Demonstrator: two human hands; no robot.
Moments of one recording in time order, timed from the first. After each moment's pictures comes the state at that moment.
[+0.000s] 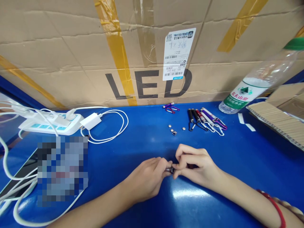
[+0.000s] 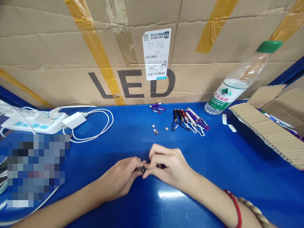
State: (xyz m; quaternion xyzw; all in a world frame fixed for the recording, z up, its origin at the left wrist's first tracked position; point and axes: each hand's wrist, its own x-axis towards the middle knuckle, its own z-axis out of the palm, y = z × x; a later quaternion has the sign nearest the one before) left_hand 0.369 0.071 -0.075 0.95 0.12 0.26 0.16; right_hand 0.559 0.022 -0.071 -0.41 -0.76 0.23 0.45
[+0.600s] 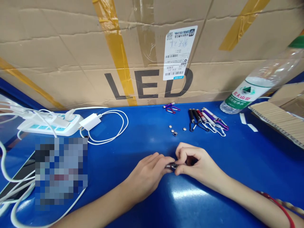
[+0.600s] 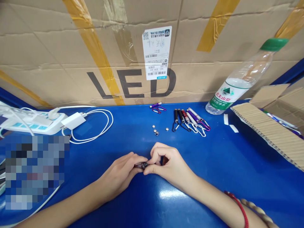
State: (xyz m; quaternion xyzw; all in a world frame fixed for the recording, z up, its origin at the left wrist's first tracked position) left_hand 0.374 0.077 -0.073 0.93 0.15 0.30 0.12; right_hand 0.552 0.027 -0.063 -0.48 -0.63 0.39 0.48
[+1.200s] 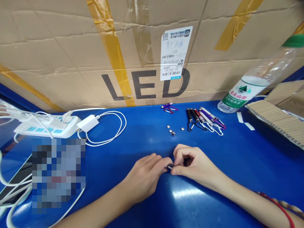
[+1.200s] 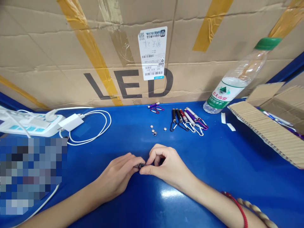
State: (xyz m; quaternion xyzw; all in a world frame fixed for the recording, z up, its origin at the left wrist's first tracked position) left_hand 0.372 0.077 -0.067 0.94 0.14 0.26 0.14; right_hand 0.553 0.025 -0.061 -0.56 -0.57 0.45 0.41
